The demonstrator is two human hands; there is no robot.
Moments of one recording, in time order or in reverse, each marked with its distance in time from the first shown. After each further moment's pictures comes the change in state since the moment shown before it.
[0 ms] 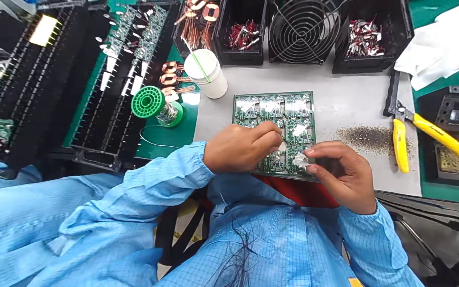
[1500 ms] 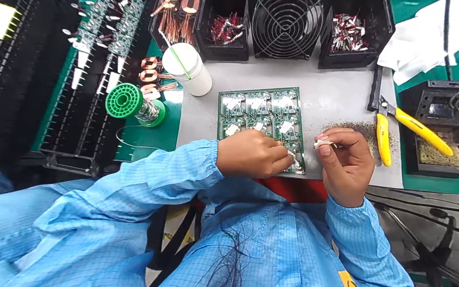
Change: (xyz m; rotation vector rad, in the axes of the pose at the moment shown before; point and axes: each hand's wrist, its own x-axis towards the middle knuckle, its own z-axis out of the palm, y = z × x) left_hand 0.029 0.006 0.025 0.090 -0.124 0.286; right_hand 0.003 -0.003 0.002 0.085 0.299 0.003
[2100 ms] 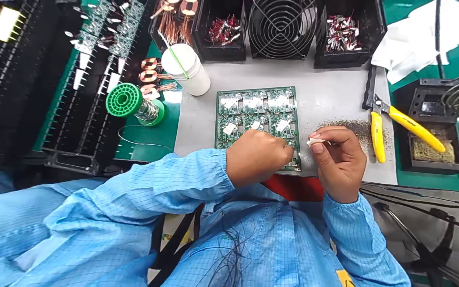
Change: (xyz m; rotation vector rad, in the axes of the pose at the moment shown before) left_hand 0.023 0.025 -0.007 -0.079 -0.107 -0.400; right_hand -0.001 -0.001 -0.001 -0.014 -0.023 -0.003
